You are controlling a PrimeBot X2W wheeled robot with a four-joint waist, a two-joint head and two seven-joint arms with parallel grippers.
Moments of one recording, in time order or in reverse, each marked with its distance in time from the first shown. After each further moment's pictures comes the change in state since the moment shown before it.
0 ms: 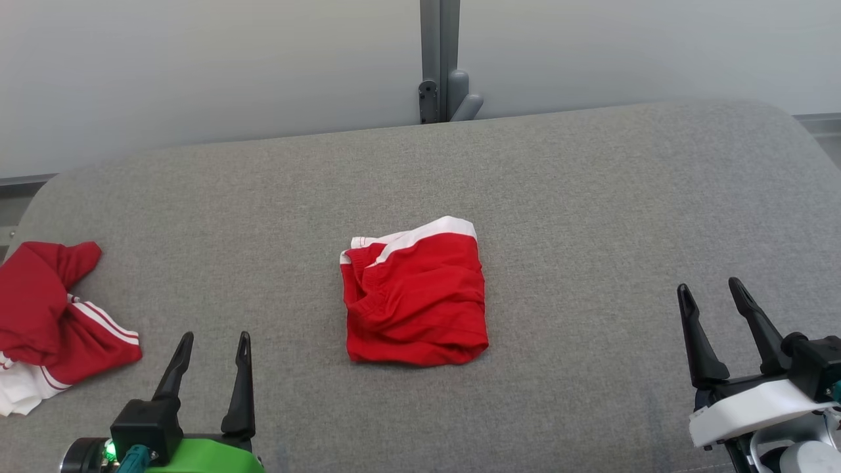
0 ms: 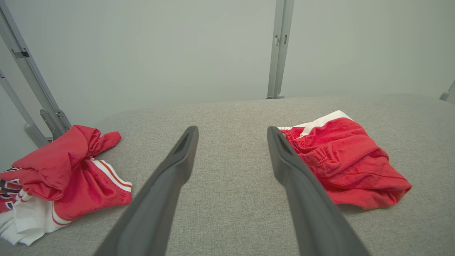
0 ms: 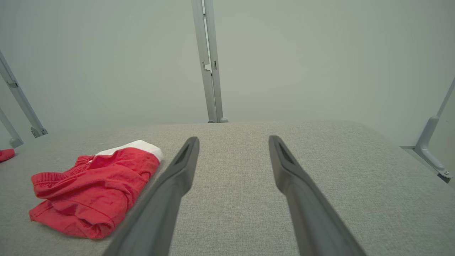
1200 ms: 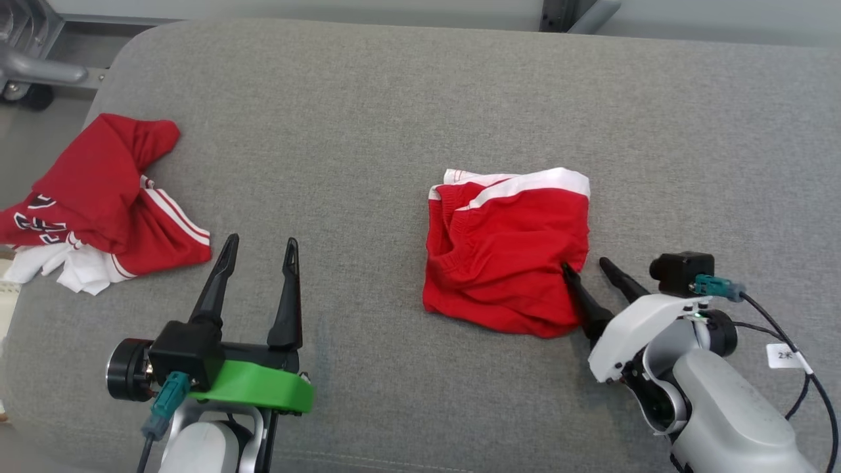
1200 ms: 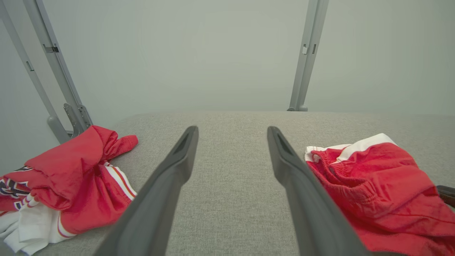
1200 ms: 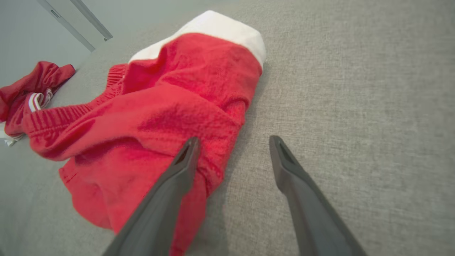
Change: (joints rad) left arm -0.237 -0.068 -0.091 0.060 0.010 -0.010 -0.081; right arm -0.423 0.008 0.353 0.496 0.311 0.000 0.121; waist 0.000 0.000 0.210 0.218
